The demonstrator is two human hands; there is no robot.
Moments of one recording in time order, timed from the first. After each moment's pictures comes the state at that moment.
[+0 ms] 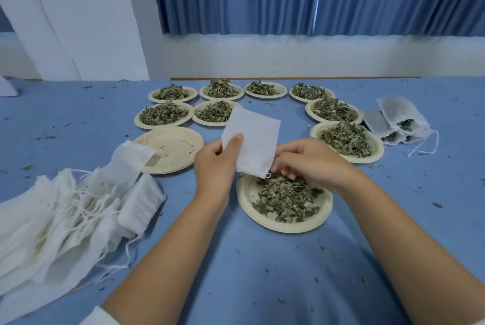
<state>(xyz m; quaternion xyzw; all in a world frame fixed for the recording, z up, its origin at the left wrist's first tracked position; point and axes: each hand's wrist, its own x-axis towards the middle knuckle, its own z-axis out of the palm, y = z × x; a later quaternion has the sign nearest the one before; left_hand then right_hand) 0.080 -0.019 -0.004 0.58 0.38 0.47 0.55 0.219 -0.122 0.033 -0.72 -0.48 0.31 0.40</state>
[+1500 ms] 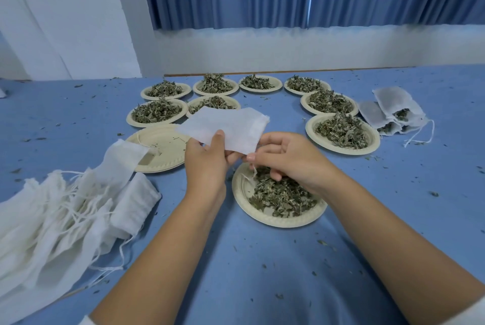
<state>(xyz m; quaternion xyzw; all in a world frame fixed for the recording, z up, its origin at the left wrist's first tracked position) 0.078 -0.027 0.008 0.43 0.34 0.52 0.66 0.201 -0.110 0.014 -0.58 -0.47 0.38 0.55</state>
